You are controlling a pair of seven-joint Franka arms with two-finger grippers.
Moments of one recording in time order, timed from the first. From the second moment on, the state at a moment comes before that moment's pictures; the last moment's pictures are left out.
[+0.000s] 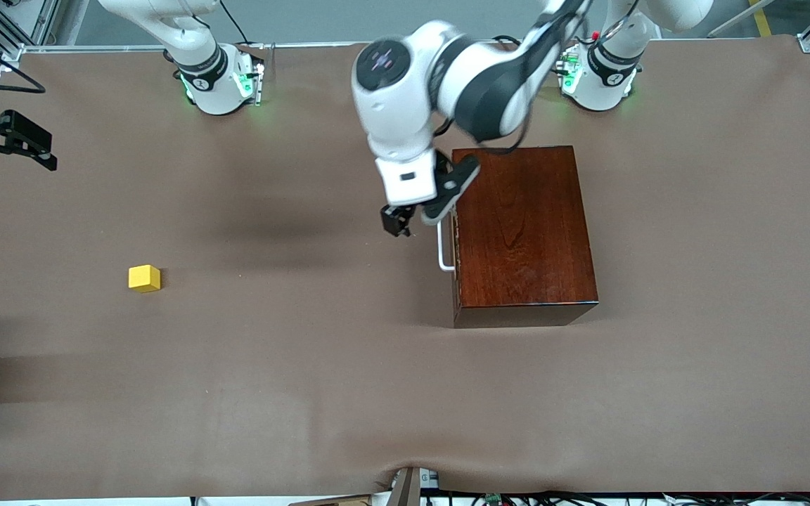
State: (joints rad) left arm -0.96 0.54 0.22 -1.19 0.03 1.72 -1.71; right arm 0.00 -0.03 0.00 -1.50 -0.04 1.46 -0.16
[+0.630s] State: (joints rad) left arm -0.73 0.33 0.22 -1.25 0.03 1.59 -1.21; right arm 0.00 -0.03 -0.01 -1.51 -0.02 1.45 -0.16
